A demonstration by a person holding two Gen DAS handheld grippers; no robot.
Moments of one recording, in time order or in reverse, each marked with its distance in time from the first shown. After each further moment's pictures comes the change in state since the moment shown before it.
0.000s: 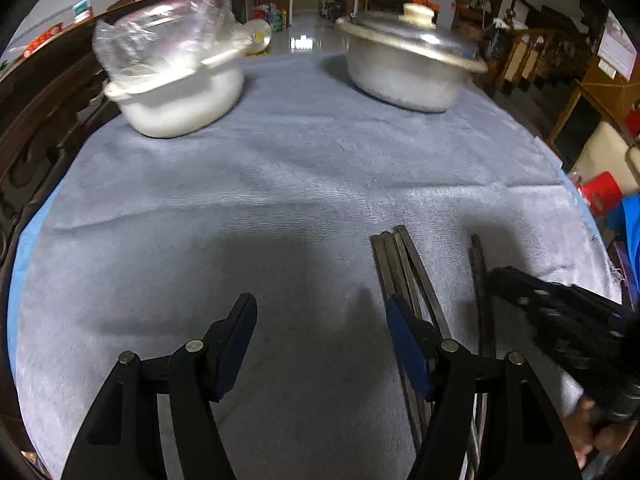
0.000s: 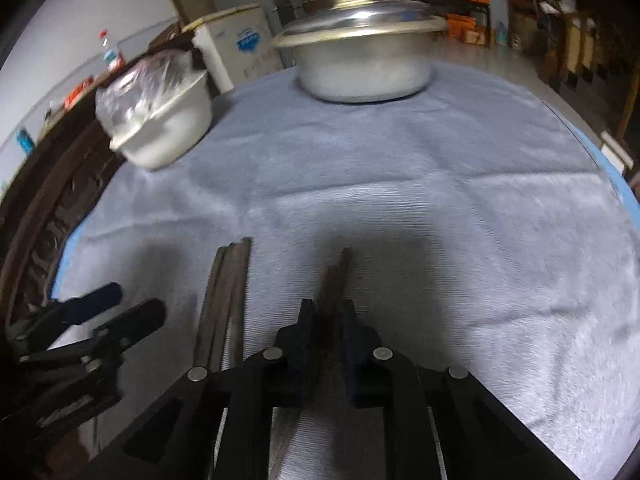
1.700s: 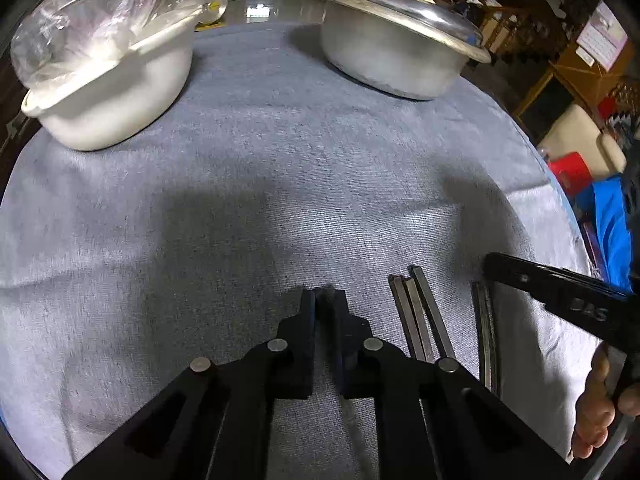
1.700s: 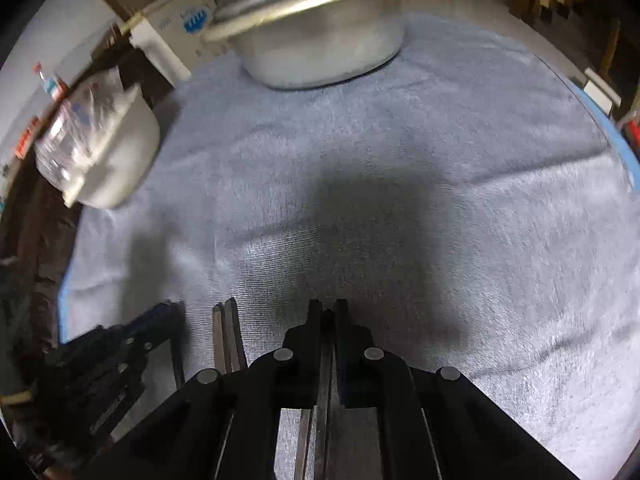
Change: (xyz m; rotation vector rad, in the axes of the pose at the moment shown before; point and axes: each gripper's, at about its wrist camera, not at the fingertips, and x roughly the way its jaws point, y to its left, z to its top) left arm 0.040 0.018 0.045 0.042 0.121 -0.178; right arm 0.030 0.002 0.050 0.158 0.161 -0.043
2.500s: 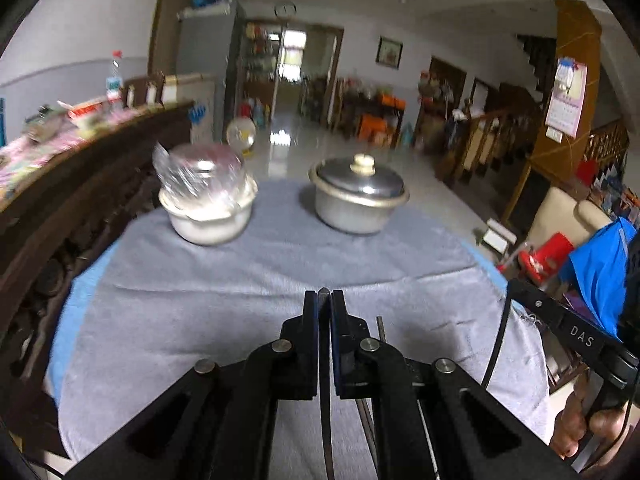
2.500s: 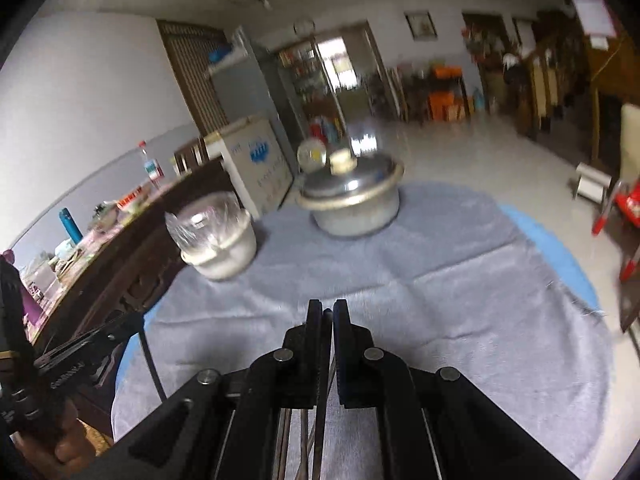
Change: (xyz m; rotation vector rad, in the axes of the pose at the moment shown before) left arm -0.226 -0.047 -0.117 -0.016 -0.548 0.067; right arm -0.208 0.001 -0.128 -0.136 -0.608 0.077
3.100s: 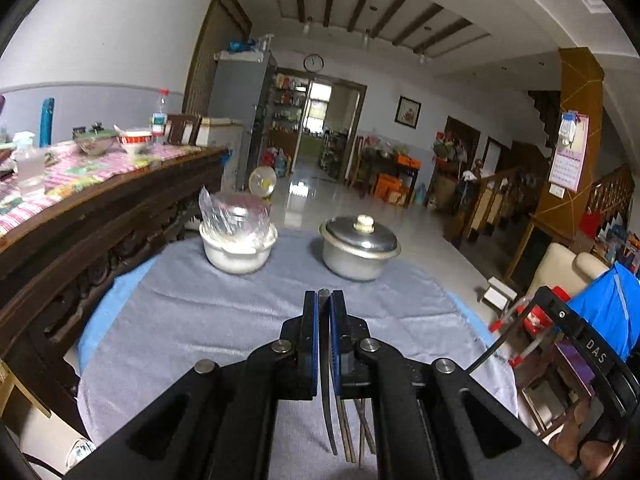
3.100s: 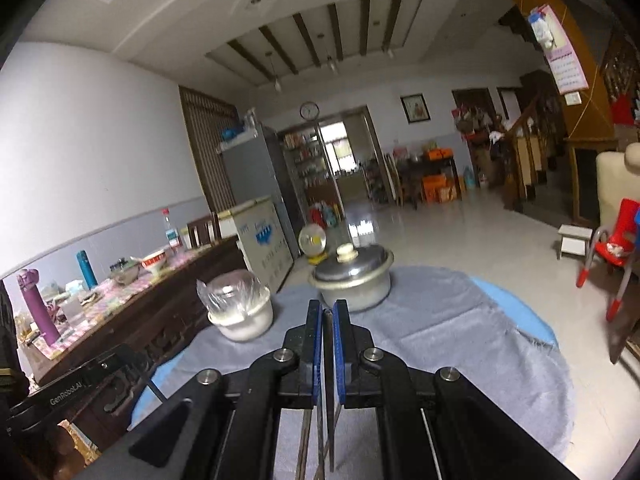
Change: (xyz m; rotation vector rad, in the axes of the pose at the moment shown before) left arm -0.105 -0.013 -0.021 -0.094 -0.214 0.038; right arm -0.126 0.021 -0.006 -0.015 -0.304 -0.005
